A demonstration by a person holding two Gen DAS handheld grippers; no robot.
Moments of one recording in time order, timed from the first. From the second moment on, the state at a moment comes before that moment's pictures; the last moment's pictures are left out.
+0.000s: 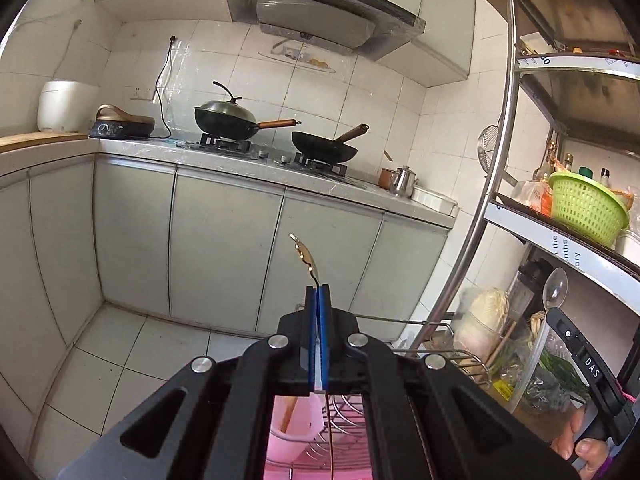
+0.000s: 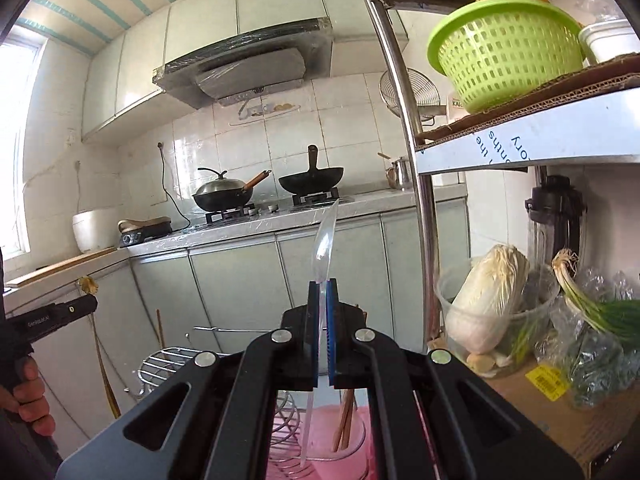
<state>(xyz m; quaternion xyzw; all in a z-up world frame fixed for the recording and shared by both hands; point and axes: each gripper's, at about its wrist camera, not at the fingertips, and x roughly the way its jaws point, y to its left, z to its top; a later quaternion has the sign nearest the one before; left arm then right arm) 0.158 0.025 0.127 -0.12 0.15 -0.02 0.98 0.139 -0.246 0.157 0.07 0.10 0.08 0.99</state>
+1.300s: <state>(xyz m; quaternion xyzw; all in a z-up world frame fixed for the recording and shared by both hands) 0.182 0.019 0.013 -0.08 0.23 -0.03 0.97 0.156 -0.242 0.054 0.10 0.23 0.09 0.96</state>
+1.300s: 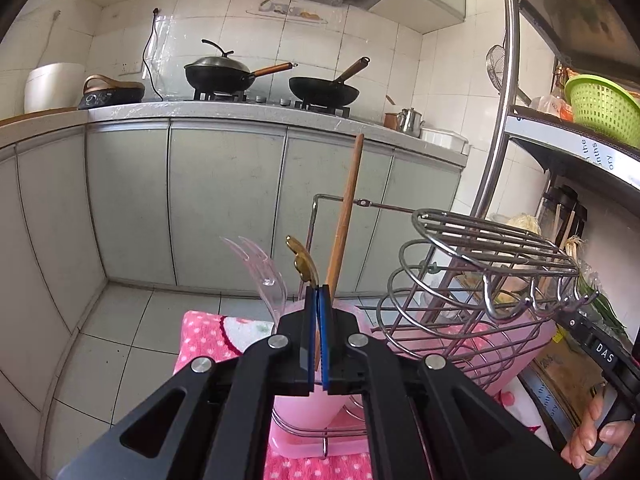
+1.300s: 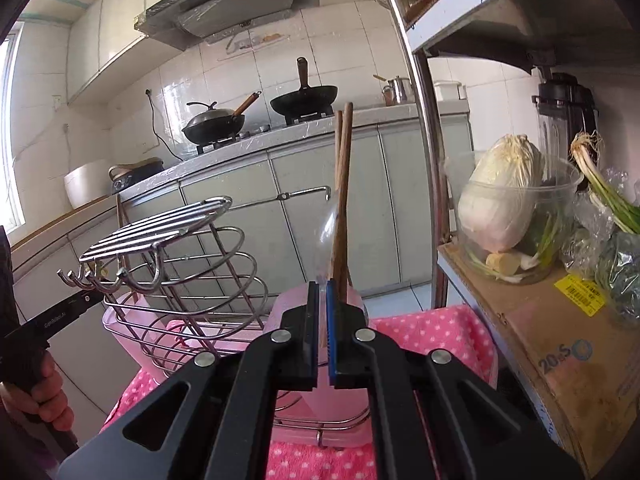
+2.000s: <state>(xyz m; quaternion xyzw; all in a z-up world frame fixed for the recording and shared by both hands) 0.159 0.014 0.034 -0.05 0.24 -0.03 0.97 0.143 -0.249 0.067 0.11 0.27 0.10 0.95</state>
